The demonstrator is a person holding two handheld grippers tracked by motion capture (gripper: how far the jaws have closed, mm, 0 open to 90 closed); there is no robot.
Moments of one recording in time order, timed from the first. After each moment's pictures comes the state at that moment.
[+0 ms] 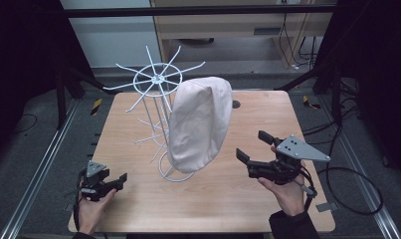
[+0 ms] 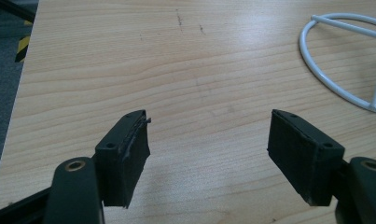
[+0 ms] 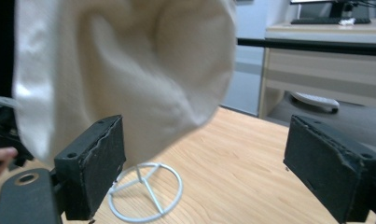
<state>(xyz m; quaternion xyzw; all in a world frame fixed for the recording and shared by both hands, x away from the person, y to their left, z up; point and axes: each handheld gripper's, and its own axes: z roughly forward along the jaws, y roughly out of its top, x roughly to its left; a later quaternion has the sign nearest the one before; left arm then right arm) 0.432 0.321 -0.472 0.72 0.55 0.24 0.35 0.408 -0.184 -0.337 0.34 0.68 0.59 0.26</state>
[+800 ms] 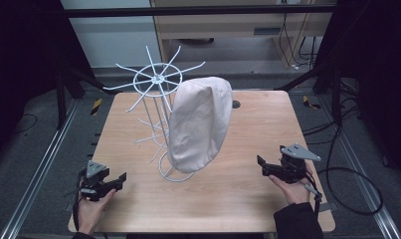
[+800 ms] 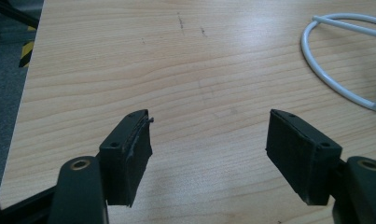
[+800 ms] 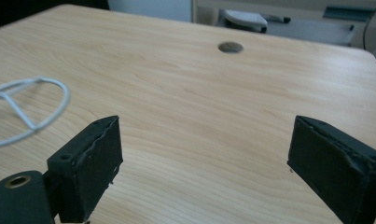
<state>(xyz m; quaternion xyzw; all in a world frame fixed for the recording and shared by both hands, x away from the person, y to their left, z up) 0.433 0.322 -0.473 0.72 0.55 0.25 0.35 0.453 -0.239 -0.439 0.48 0.70 0.45 0.28</state>
